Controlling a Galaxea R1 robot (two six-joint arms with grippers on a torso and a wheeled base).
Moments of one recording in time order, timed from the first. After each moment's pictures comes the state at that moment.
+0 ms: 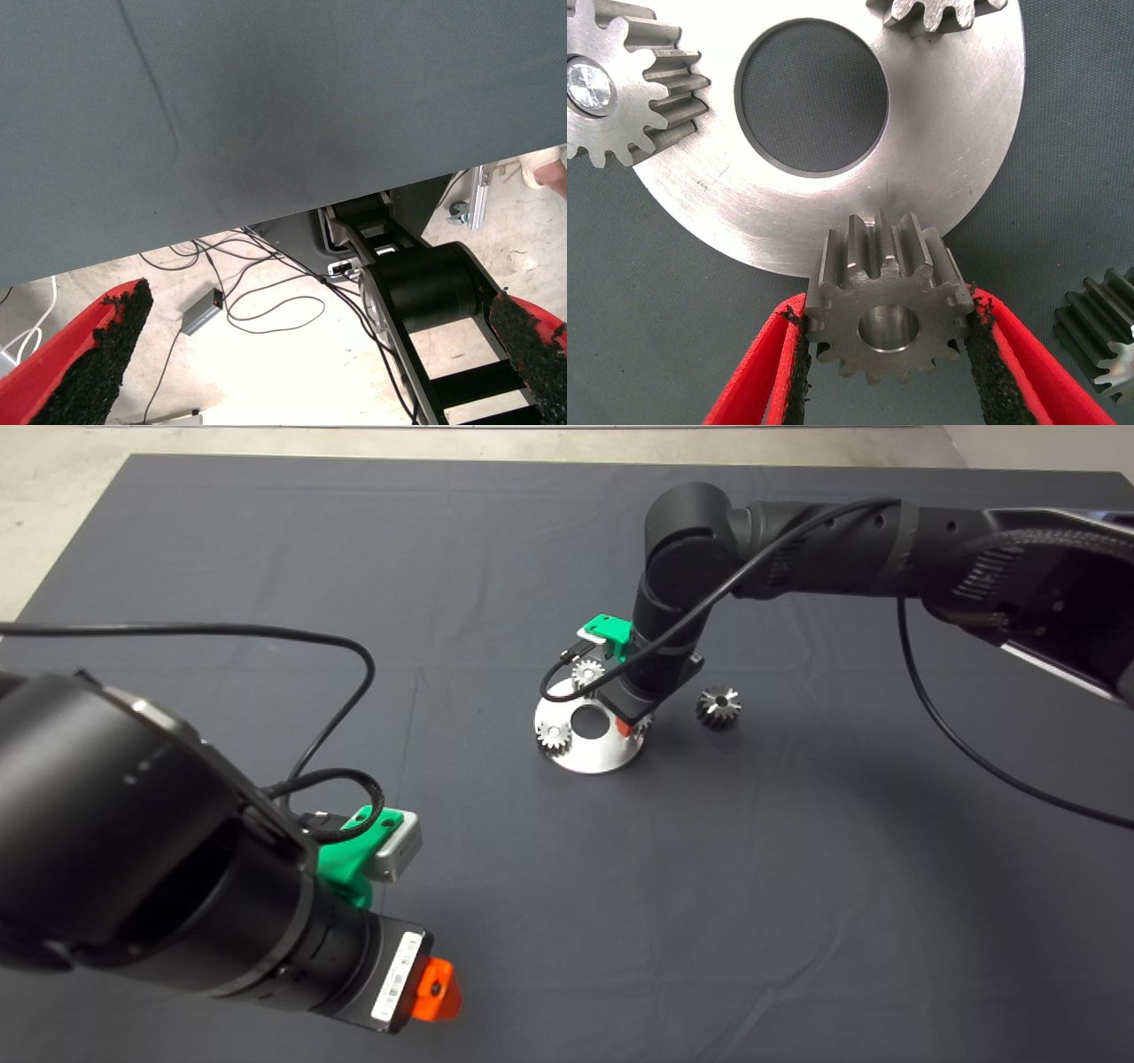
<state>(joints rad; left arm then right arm) -0.55 2.39 -0.37 0.07 1.46 -1.79 0.41 2.89 -1.48 -0.24 -1.53 0.75</state>
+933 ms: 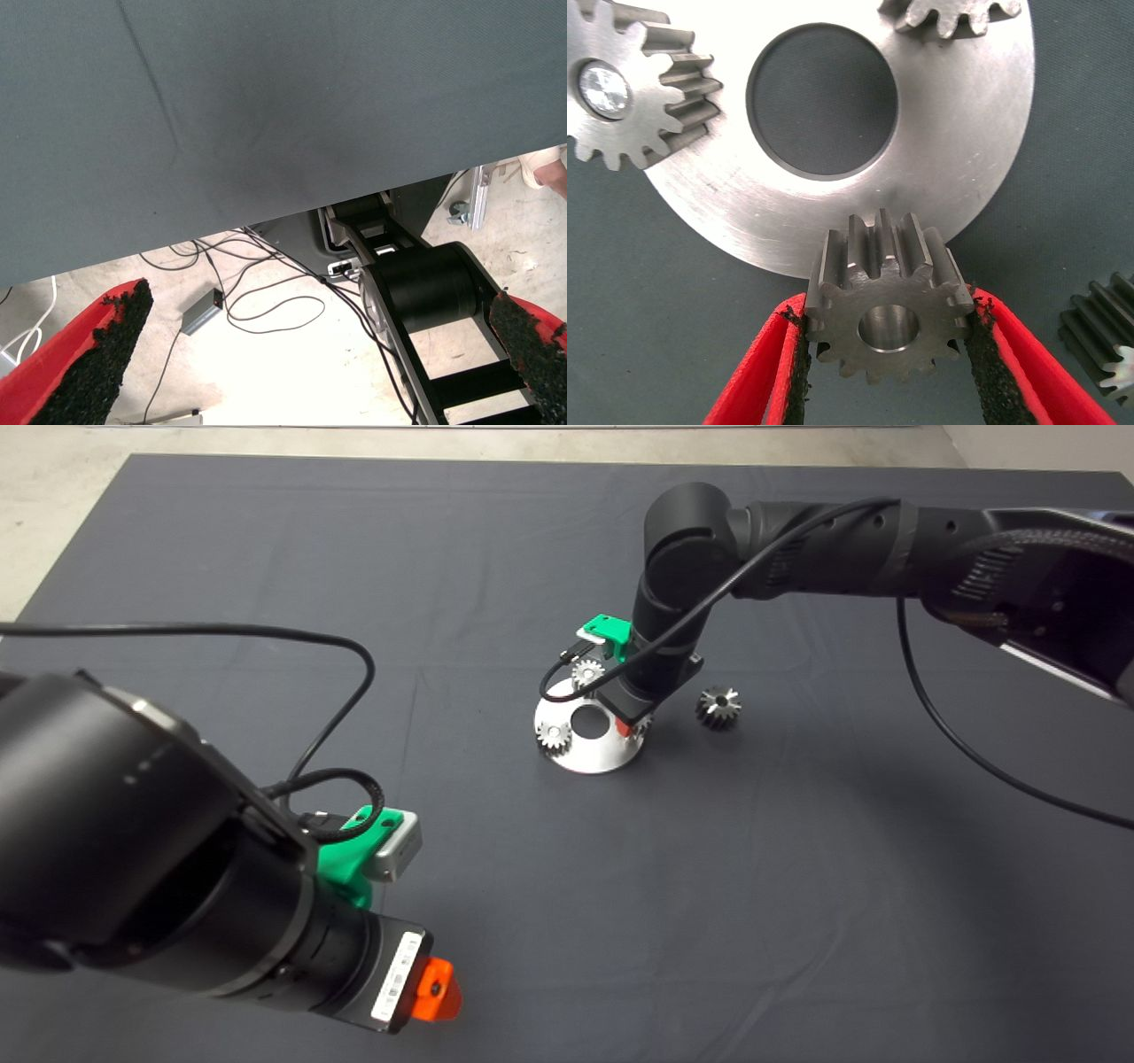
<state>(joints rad) -0.55 2.39 -0.37 0.07 1.46 -1.79 0.41 2.90 -1.48 -0.25 -1.53 0.75</state>
